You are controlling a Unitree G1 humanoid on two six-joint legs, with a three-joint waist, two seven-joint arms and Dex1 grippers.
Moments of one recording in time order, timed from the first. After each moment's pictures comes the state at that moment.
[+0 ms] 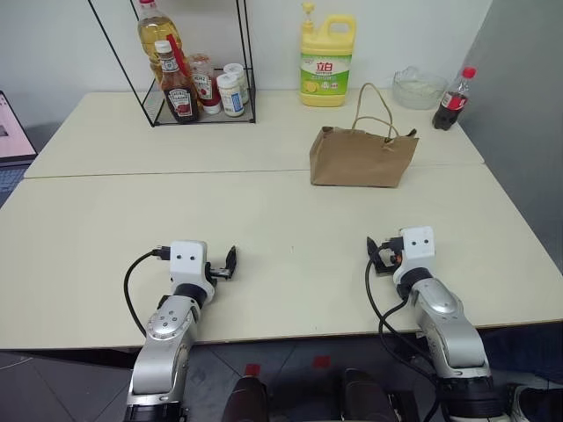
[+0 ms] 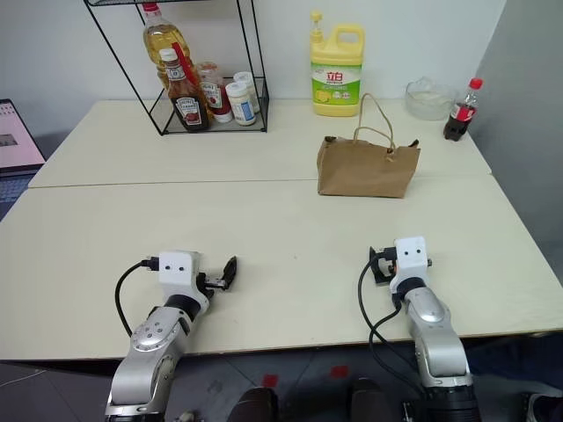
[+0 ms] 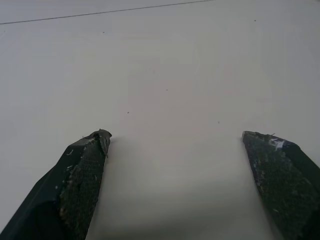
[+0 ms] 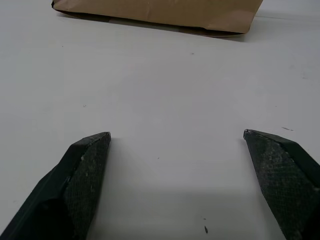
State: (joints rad) left arm 0.03 0.22 0.11 -0.23 -0.12 0.35 -0.15; right arm -0.10 -0.17 -0.02 -0.19 0.05 0.40 0.13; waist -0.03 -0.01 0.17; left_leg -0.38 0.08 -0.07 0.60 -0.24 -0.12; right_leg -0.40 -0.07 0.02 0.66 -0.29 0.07
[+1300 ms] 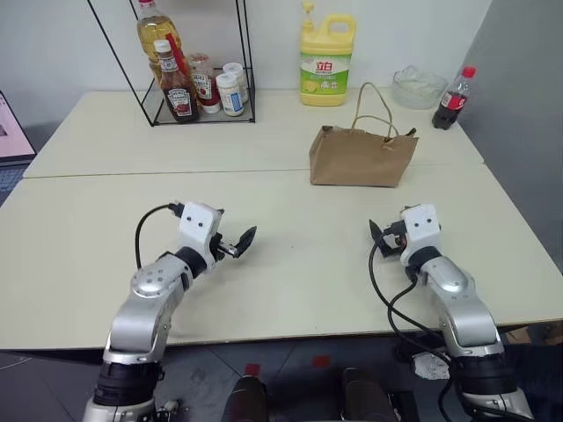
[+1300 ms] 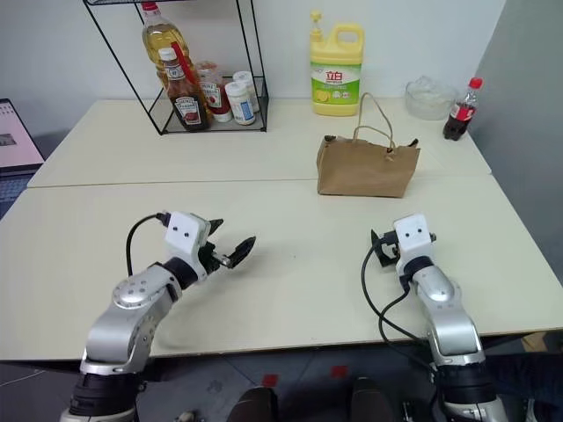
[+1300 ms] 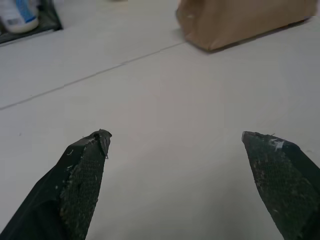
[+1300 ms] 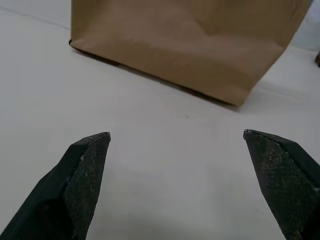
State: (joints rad) left arm -0.28 0.49 0.07 -0.27 -0.29 0.54 -0.54; right arm -0.27 -0.32 -0.01 -0.16 0.03 0.38 0.23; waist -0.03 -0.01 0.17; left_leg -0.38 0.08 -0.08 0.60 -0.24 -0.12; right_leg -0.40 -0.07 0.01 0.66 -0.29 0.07
